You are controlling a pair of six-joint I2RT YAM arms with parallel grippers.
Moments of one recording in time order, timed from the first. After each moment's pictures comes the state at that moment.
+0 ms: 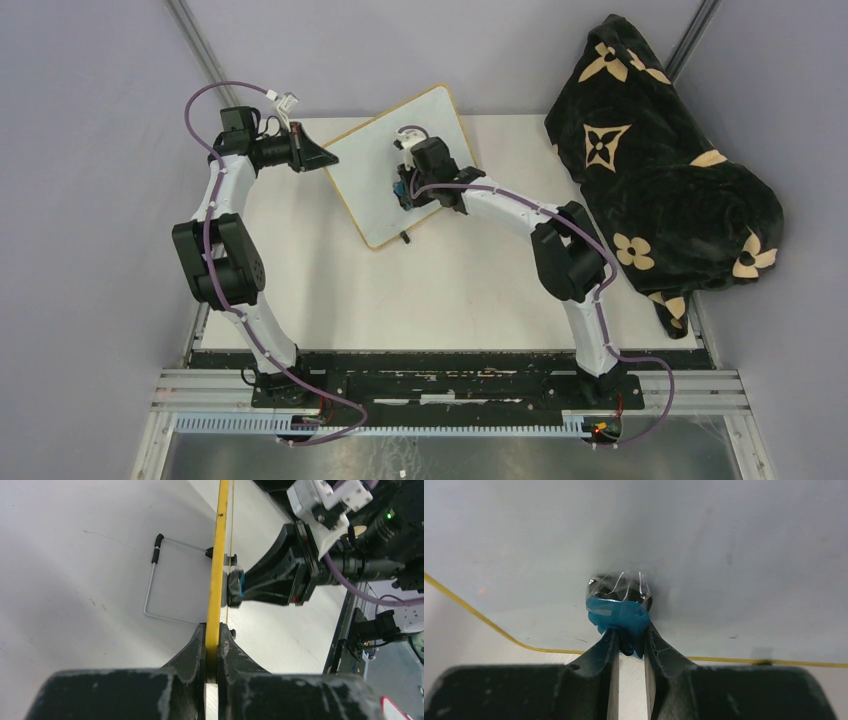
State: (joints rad) left arm 0.20 1.88 1.59 -0.49 1.15 0.17; right arm 0.71 2.16 1.75 -0.25 -0.01 0.15
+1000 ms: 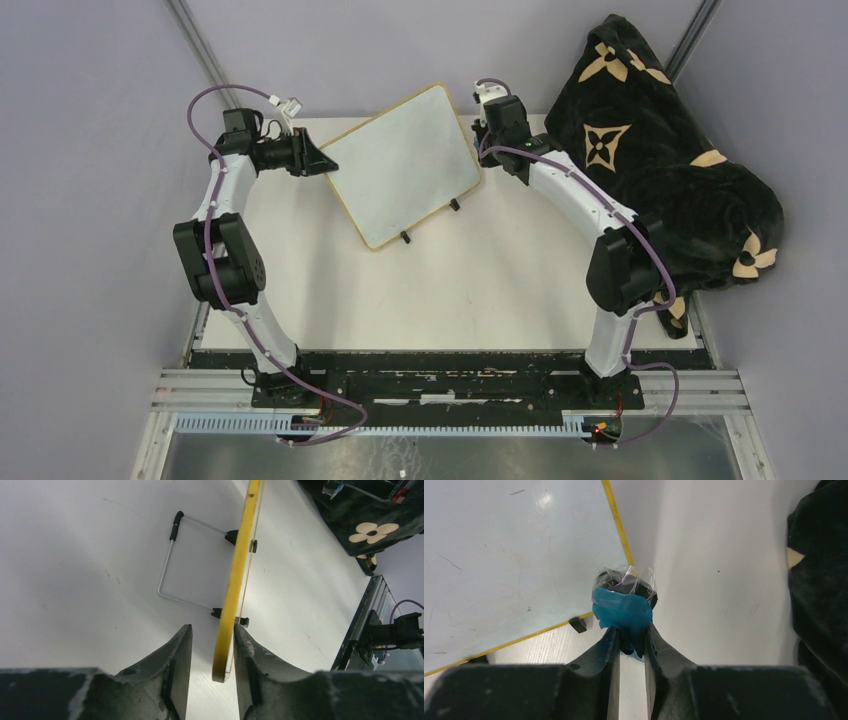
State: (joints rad) left arm 0.20 1.88 1.59 -0.56 1.05 0.19; right arm 0.45 1.89 1.71 -0.45 0.21 0.06
